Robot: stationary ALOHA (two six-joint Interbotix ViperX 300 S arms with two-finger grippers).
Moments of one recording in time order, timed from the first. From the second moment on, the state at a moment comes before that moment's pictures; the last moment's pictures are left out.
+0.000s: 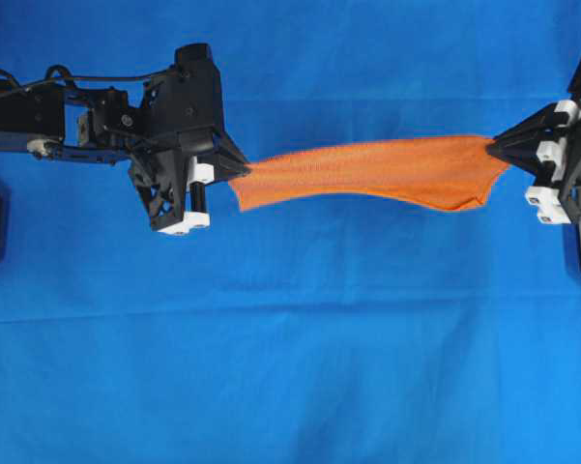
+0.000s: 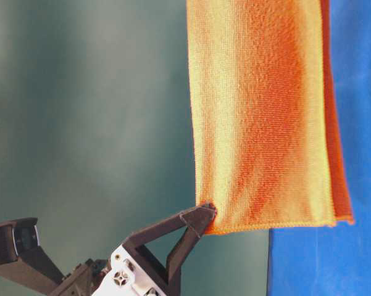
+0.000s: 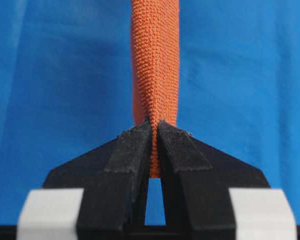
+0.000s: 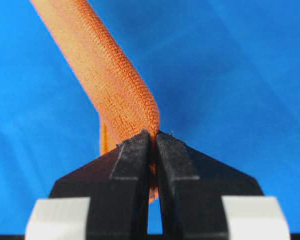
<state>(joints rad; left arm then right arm) 0.12 -0.21 0.61 -0.03 0.34 0.03 -0.11 -0.82 1.01 -0.35 0.58 0.67</state>
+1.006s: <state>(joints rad) -0.09 0.11 0.37 -0.03 0.07 0.04 -0.47 -0.32 0.80 -0.60 0.22 0.67</state>
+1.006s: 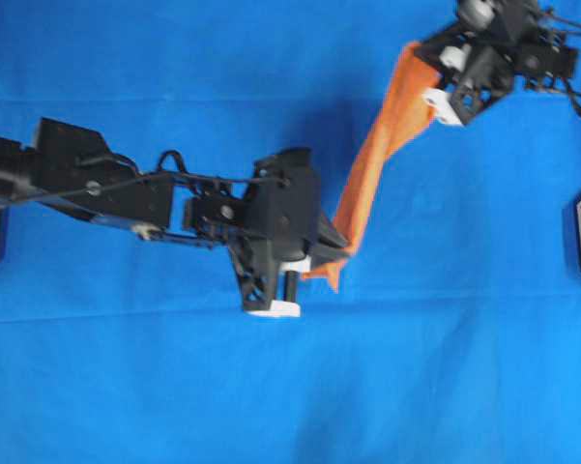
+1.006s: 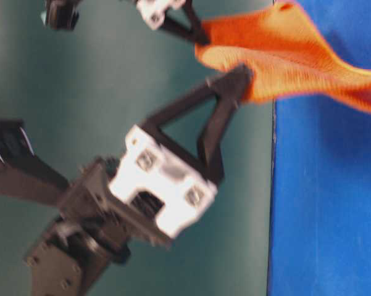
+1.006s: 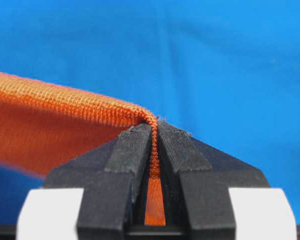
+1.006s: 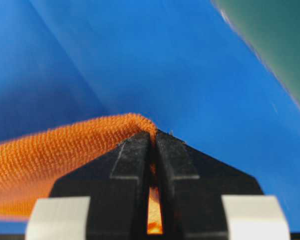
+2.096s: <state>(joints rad) -0.11 0.43 -0.04 -0.02 -0.04 0.23 -0.52 -0.45 0.89 -0.65 0.27 0.68</state>
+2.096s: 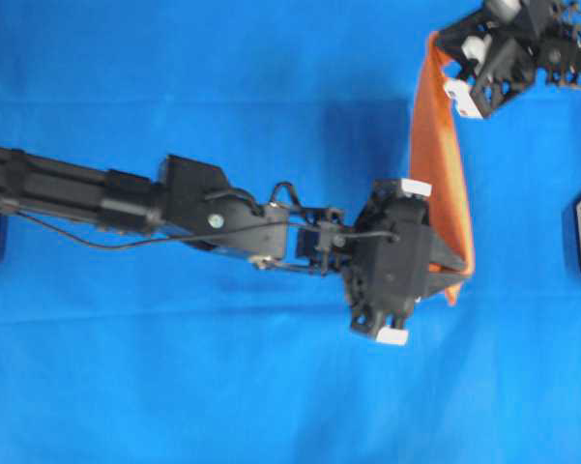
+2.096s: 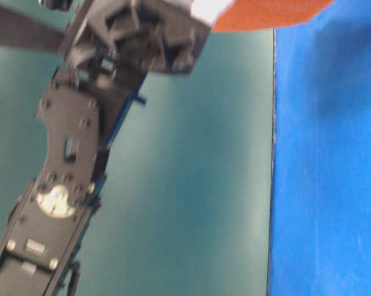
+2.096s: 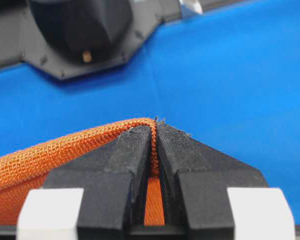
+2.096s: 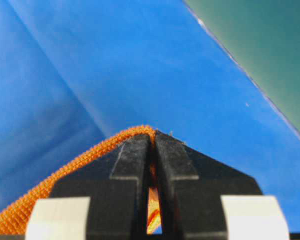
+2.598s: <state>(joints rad) -0.11 0.48 0.02 -0.03 -0.11 0.14 -0.52 -0.26 0.85 -0.65 0.13 0.68</state>
